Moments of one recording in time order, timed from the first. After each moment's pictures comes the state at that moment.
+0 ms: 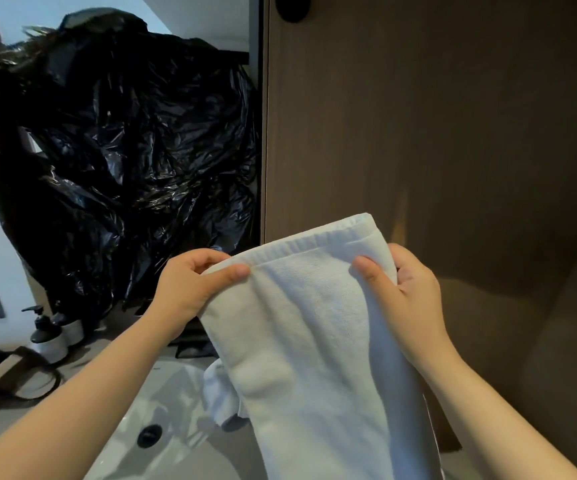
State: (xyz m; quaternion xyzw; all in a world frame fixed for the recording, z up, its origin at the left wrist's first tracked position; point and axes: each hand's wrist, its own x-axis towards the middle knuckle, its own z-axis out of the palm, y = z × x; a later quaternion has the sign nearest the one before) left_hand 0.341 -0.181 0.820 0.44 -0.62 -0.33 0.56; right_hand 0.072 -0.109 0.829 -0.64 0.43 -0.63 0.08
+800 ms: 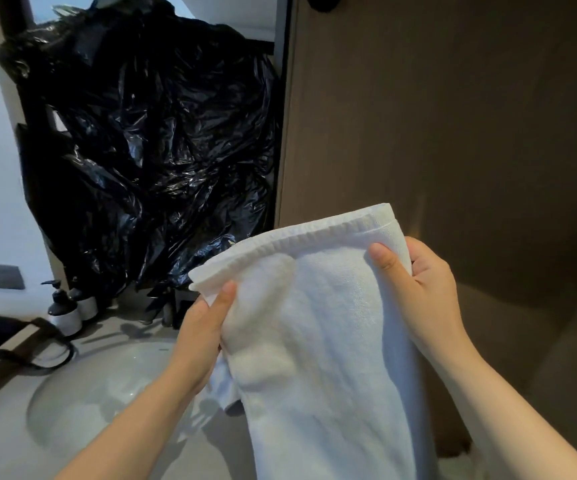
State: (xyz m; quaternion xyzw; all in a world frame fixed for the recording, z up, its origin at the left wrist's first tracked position) left_hand 0.328 -0.145 0.751 0.36 -0.51 -0.49 0.61; right_hand 0.075 -0.109 0.840 -0.64 0.44 -0.62 0.13
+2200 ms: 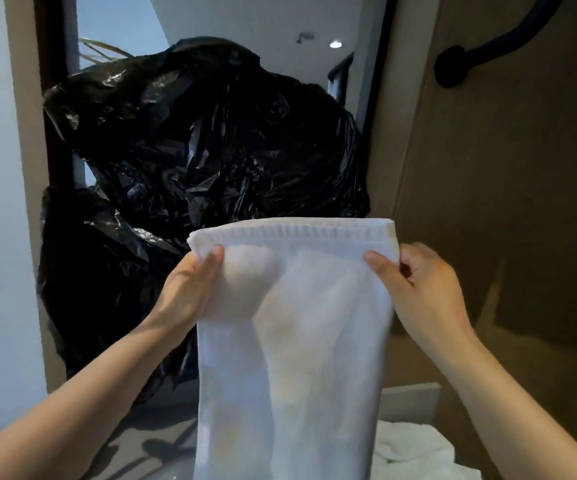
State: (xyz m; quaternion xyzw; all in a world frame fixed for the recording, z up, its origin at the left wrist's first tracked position) left_hand 0.593 -0.350 0.855 0.34 -0.62 -0.41 0.58; right_hand 0.327 -0.238 0.897 -0.62 0.61 -0.49 -0.09
